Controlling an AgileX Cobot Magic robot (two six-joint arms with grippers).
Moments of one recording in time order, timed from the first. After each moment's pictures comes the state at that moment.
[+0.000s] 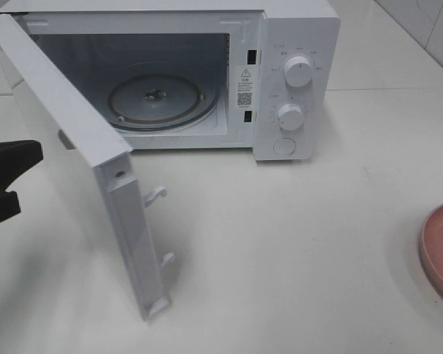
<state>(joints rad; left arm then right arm) -0.08 1.43 -0.24 0.70 -0.95 -0.42 0.11 0.00 -0.51 -0.12 1.02 0.20</state>
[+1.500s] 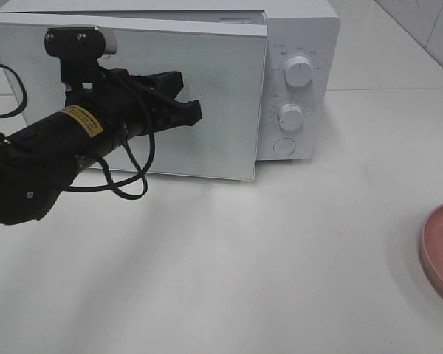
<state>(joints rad) -0.66 1.87 -0.77 -0.08 -0.95 -0.16 0.11 0.00 -0.51 -0.12 1.02 0.20</state>
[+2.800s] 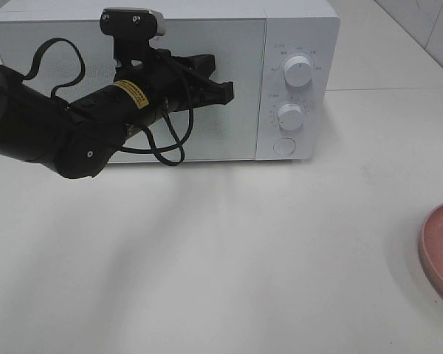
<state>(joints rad) -0.62 2.03 -1.03 0.01 -0.85 -0.16 0.11 0.00 -0.51 -0.12 1.02 0.20</state>
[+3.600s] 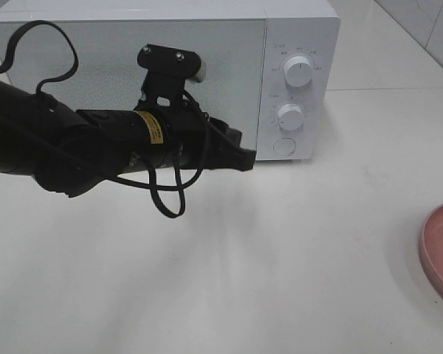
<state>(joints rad) -0.77 1.87 -0.94 0.05 -0.34 -0.18 0.11 0.00 -0.51 -0.12 1.02 0.20</state>
